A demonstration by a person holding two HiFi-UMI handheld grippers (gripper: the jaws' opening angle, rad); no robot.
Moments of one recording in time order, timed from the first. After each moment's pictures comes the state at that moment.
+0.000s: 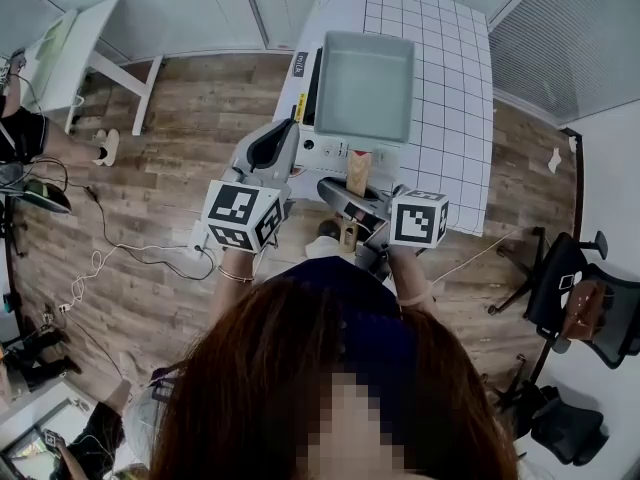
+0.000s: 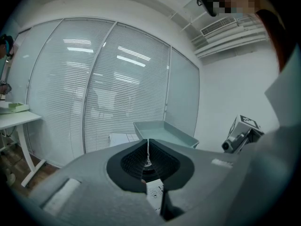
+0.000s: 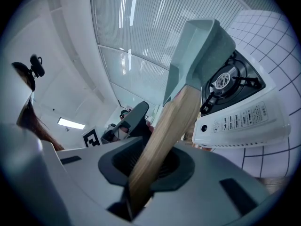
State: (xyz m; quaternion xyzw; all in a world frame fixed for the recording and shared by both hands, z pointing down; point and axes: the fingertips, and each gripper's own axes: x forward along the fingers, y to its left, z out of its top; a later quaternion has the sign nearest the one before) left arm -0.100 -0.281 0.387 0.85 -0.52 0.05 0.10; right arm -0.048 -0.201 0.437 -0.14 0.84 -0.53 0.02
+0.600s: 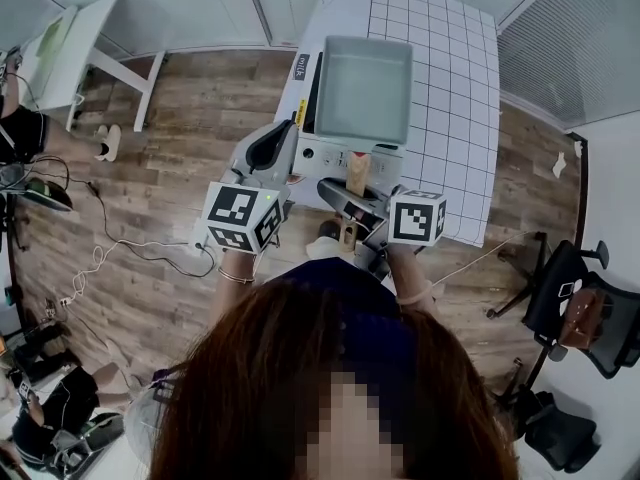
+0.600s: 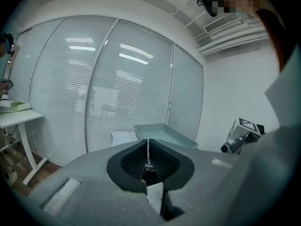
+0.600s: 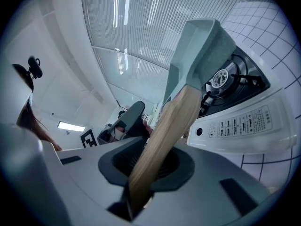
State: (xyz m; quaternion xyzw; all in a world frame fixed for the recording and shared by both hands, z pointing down) left arm -0.103 -0.306 0.400 0.84 -0.53 0.06 0.11; right arm -0.048 -0.228 0.455 -0.13 0.82 -0.55 0.01
